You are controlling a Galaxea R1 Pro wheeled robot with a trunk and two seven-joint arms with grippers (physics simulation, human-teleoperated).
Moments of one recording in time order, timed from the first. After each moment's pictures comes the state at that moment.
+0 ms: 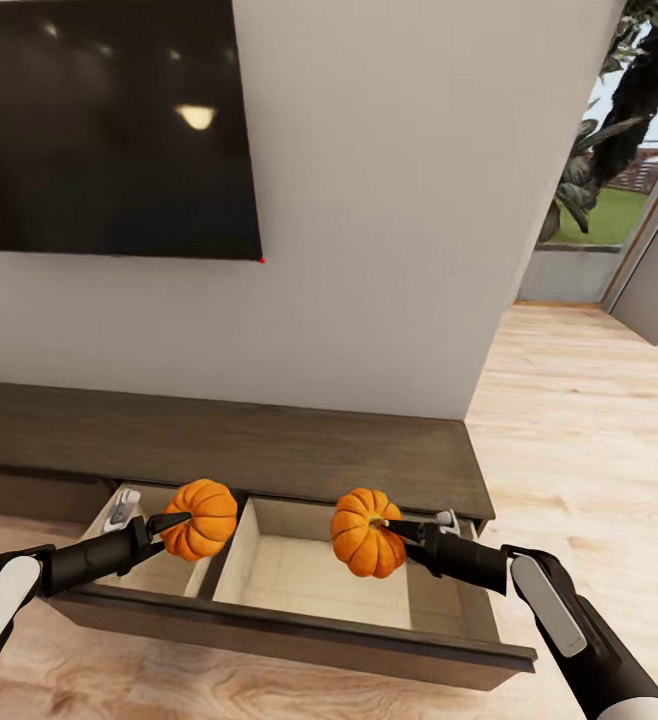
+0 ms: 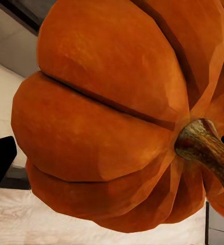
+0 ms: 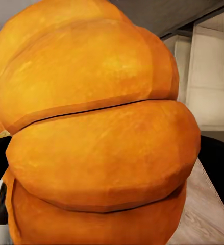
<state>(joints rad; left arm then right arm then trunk) -0.36 0.40 0.11 -1.19 1.01 0.98 -0.38 -0.43 -0.19 0.09 -1.08 -0.91 0.94 0.61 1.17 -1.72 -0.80</state>
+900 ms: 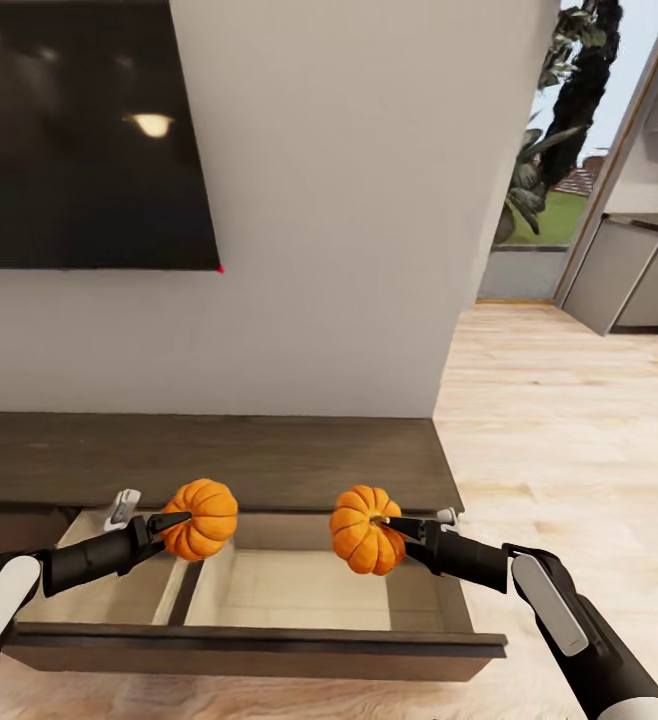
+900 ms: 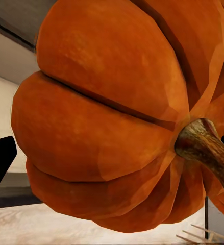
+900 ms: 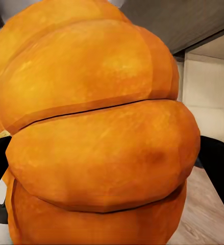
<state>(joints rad) -0.36 0.40 0.11 -1.19 1.01 0.98 -0.39 -0.43 -0.19 0.09 -1.08 -0.94 0.95 0.62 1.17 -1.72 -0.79</state>
